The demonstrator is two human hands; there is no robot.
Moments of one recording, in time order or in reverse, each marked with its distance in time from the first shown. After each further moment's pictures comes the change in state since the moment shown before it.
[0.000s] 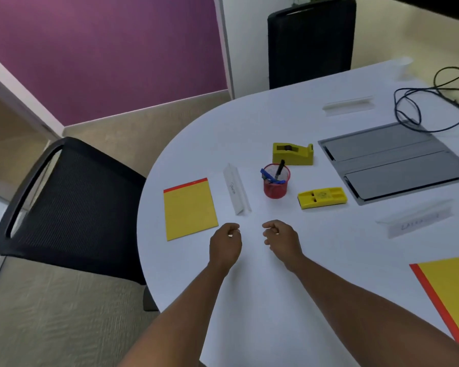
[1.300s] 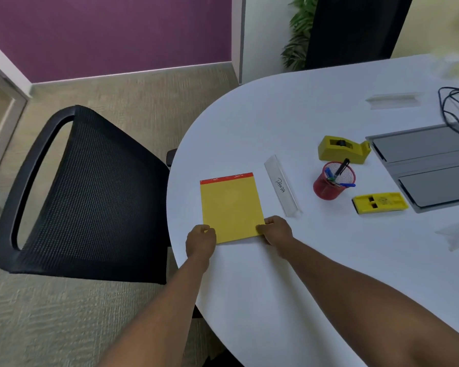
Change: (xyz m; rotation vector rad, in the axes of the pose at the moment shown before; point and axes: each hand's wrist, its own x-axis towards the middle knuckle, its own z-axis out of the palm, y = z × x) left_hand 0.140 -0.131 -0.157 -0.132 0.046 -0.392; right_hand 0.066 -0.058 0.189 -0.153 -0.001 0.316
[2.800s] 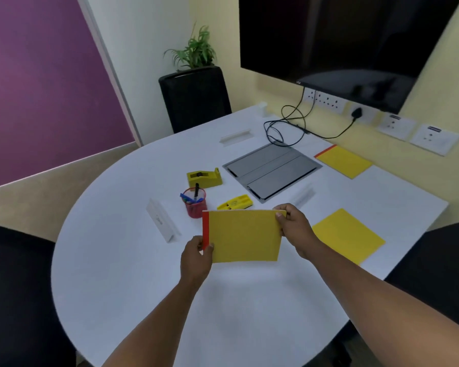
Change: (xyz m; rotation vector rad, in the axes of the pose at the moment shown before) left_hand -0.242 0.035 0.204 0.217 -0.278 0.776; right_hand -0.159 0.164 -0.348 0.423 0.385 -0.351
